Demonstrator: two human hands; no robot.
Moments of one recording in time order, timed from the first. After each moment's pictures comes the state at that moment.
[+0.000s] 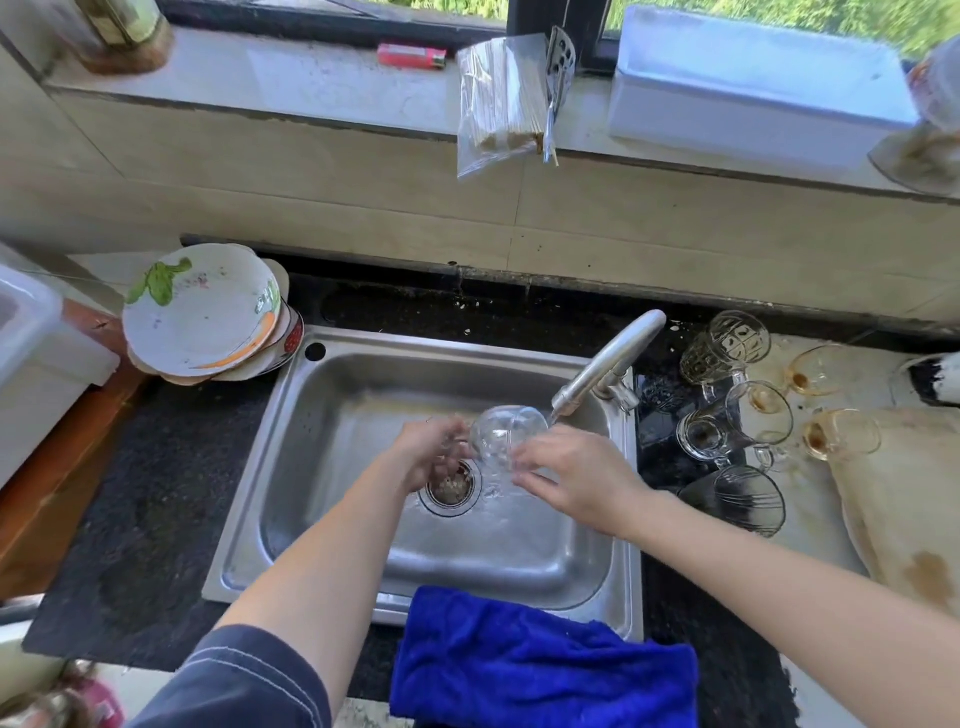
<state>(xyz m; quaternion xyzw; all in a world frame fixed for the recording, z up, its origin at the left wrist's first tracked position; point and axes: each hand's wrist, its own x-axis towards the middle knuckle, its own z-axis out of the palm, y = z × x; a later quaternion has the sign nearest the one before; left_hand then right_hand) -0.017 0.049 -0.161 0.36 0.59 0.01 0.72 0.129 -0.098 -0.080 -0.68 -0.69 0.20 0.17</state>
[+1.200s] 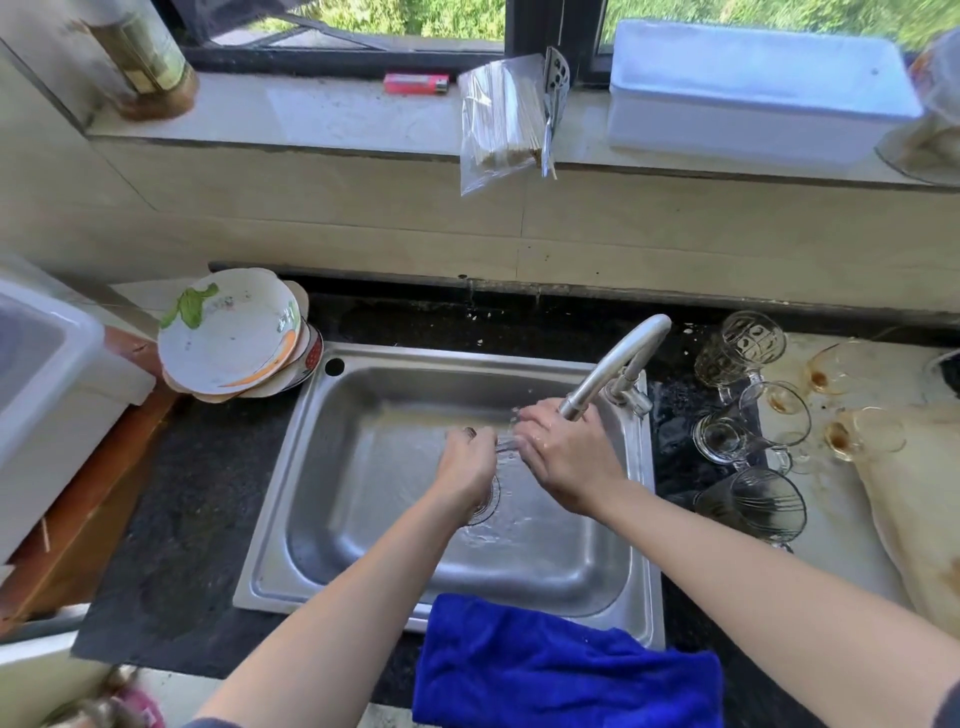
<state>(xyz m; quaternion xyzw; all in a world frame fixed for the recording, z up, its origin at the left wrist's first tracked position) 0.000 0.004 -0.110 0.51 0.65 0.04 0.57 0.127 -0.069 -0.121 -0.81 -0.52 0.19 0.18</state>
